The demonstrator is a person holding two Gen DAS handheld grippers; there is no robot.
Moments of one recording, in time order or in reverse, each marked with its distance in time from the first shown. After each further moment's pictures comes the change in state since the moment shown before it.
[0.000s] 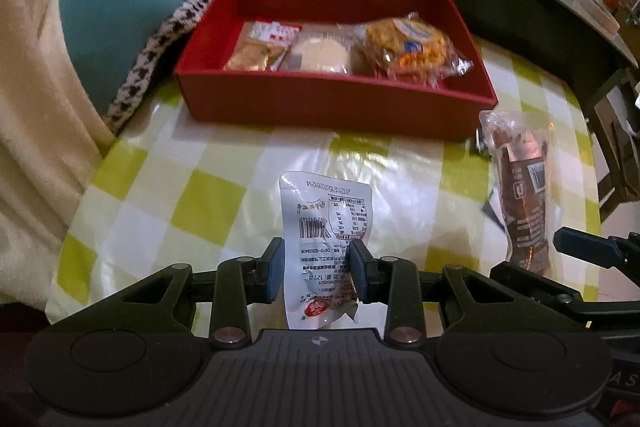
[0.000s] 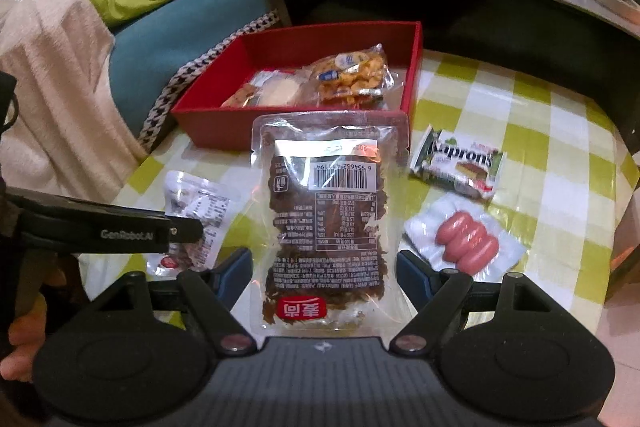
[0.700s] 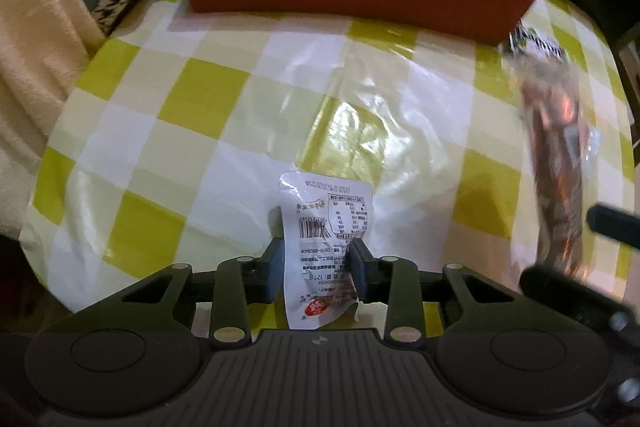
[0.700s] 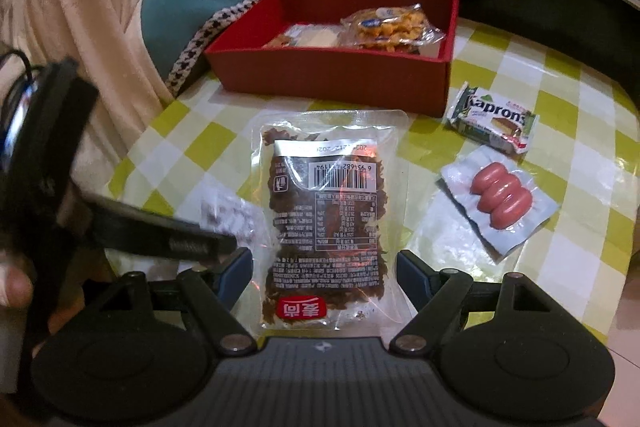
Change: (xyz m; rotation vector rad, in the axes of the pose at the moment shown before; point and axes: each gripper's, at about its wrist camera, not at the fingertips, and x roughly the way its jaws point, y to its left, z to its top) left arm 0.038 -0.002 -0.052 0.001 0.169 0.038; right arm -0.001 0.014 -0.037 -0.062 0.081 0.049
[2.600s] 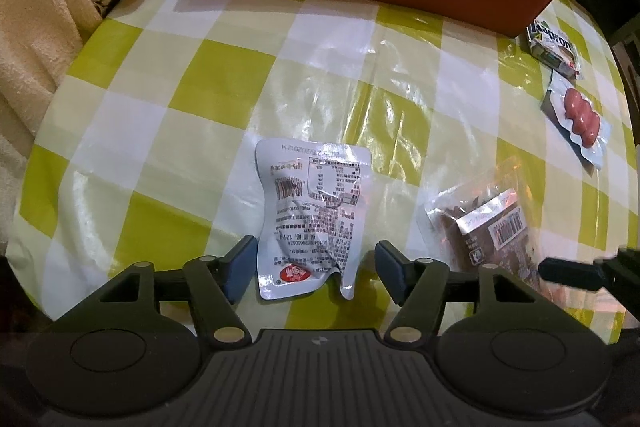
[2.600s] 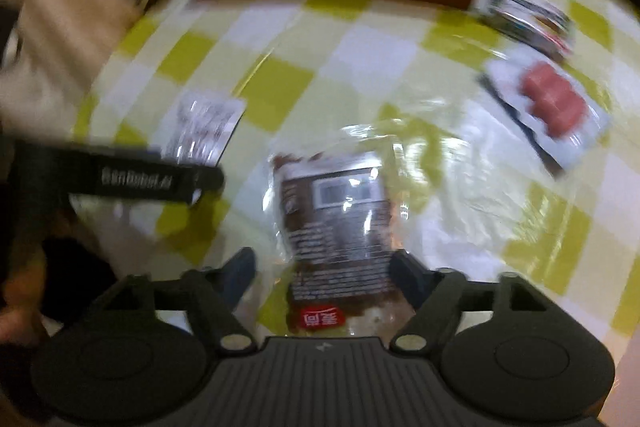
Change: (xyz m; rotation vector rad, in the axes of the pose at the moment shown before) left arm 0.026 0.043 0.001 0.014 0.016 -0.075; right arm 0.072 0.036 -0.021 -0.056 0.287 -0.070
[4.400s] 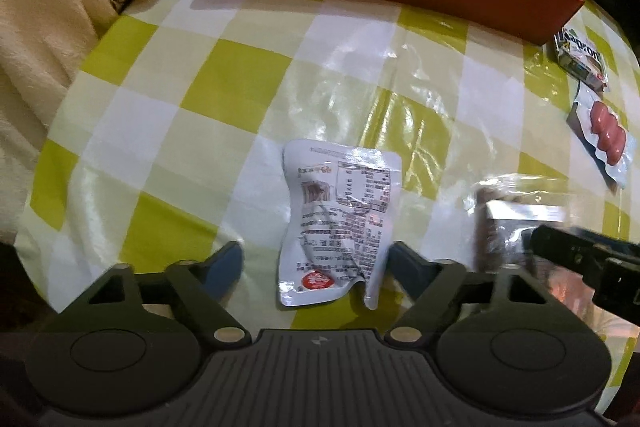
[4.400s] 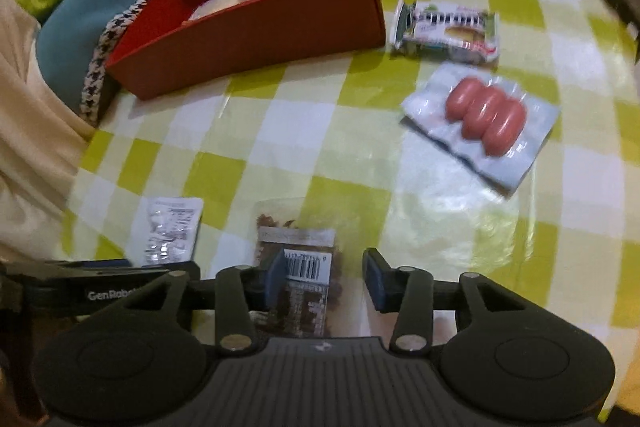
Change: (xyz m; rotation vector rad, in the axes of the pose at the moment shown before) left arm 0.008 -0.010 0.003 -0.050 -0.009 0.083; right arm -0.009 -0.065 0.008 0.372 -0.153 0.058
